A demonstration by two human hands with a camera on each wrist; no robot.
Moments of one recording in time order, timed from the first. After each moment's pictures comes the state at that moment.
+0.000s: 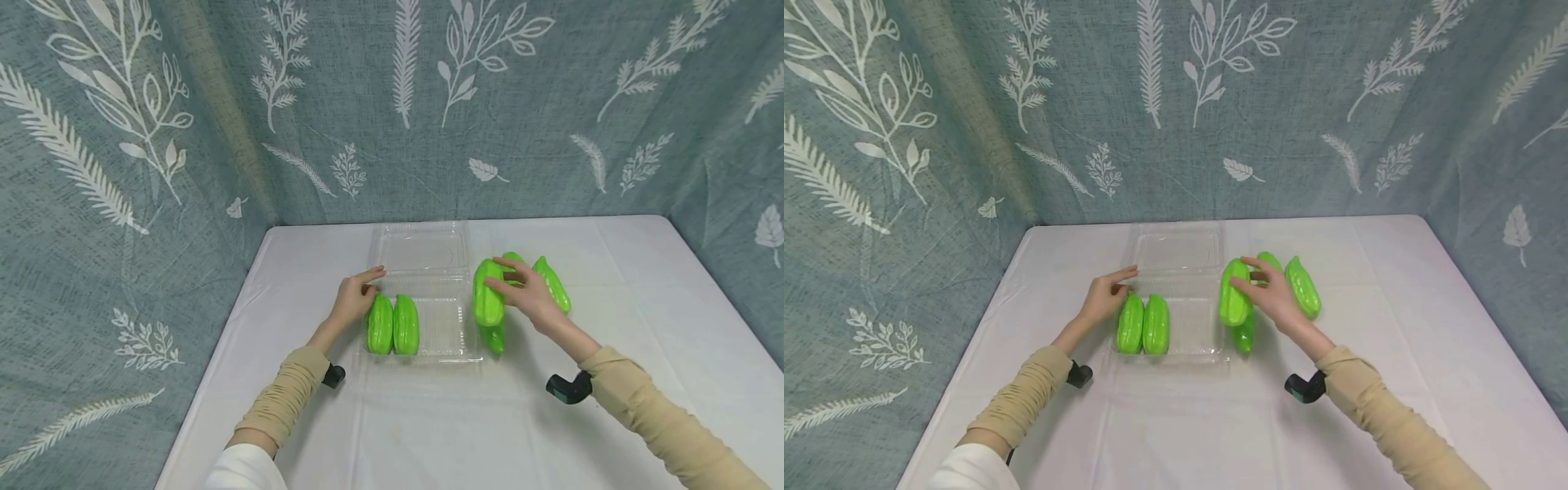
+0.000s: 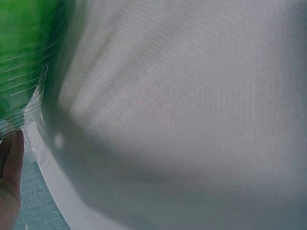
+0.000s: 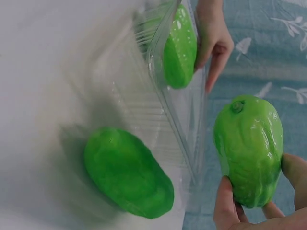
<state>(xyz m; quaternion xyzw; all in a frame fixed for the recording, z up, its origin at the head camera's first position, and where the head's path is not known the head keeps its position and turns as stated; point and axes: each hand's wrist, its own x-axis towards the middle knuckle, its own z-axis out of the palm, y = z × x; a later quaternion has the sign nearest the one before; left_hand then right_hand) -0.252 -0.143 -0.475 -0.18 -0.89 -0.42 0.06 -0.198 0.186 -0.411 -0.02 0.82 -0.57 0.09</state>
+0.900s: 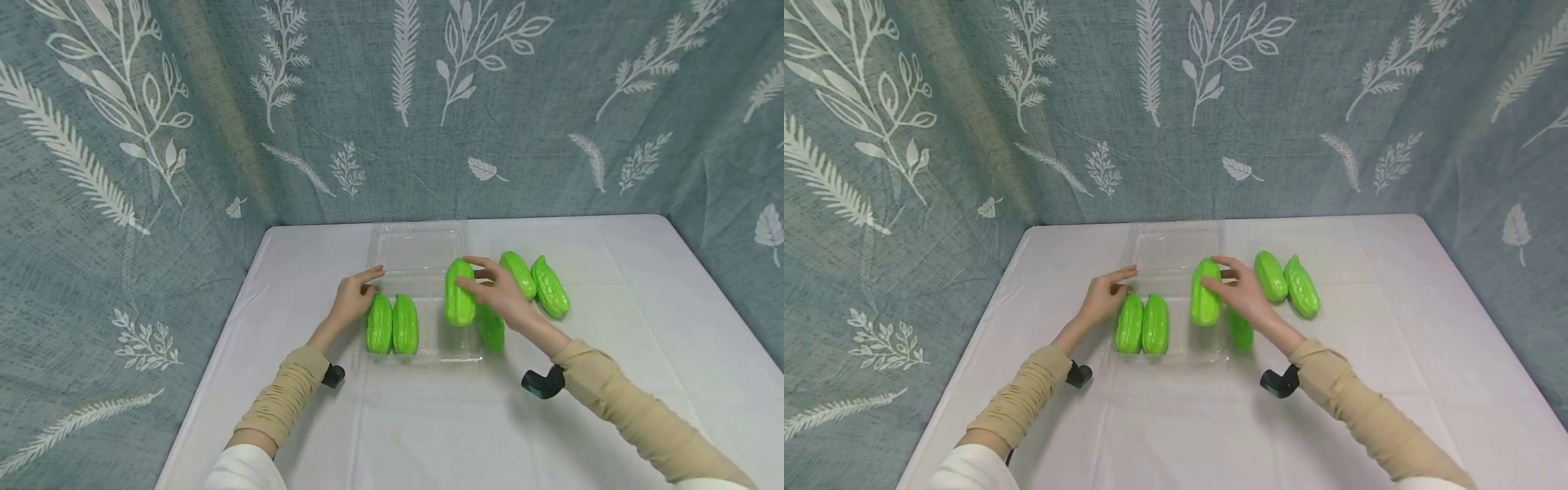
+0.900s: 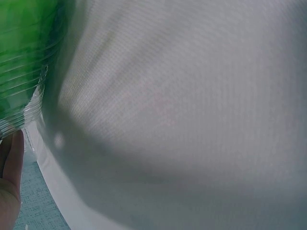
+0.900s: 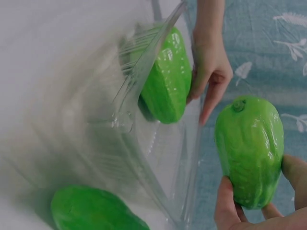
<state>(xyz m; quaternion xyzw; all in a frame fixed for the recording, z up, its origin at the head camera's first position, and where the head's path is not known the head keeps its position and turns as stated) -0.251 -0.147 -0.476 -0.18 -0.89 -0.41 0.06 -0.200 0.144 -0.410 -0.05 0.81 -0.58 0.10</state>
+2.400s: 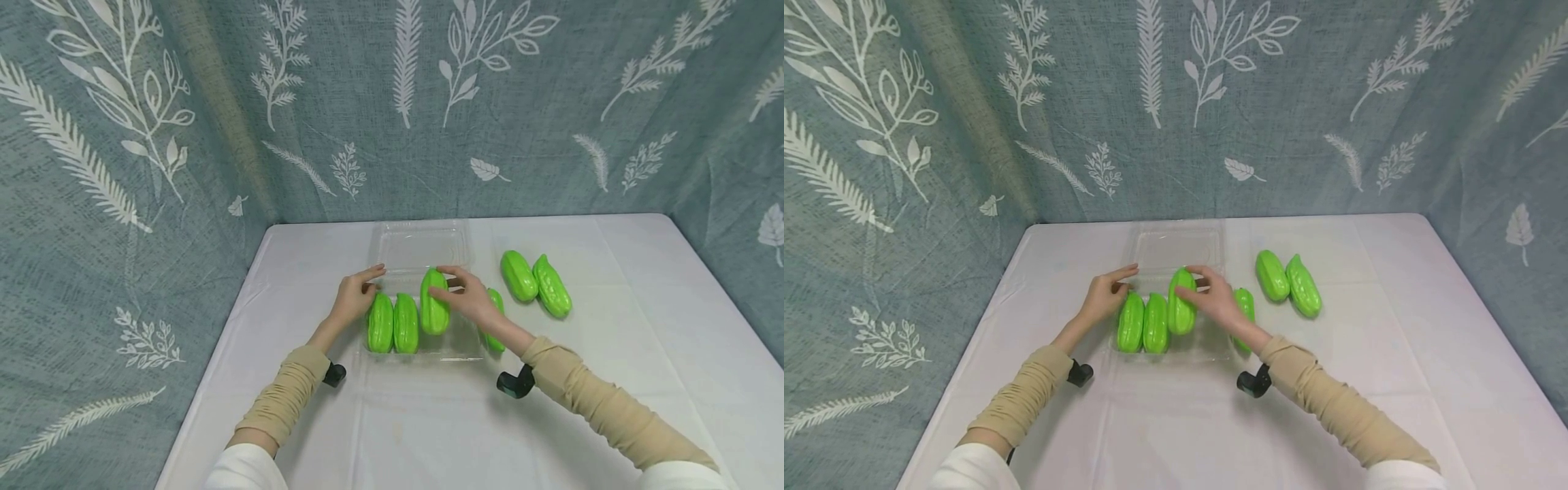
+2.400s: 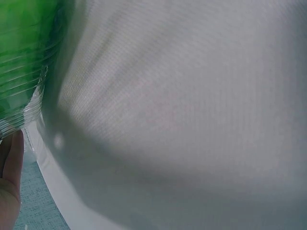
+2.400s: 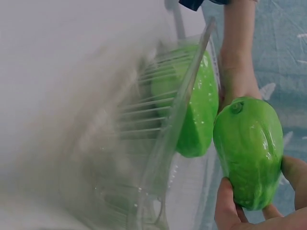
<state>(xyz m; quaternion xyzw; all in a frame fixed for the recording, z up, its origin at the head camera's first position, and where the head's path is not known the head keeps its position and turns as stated) -0.252 -0.144 -0.474 -0.17 -0.89 -0.41 0.06 -0.202 0.104 -0.419 -0.08 0.82 -0.55 0.10</state>
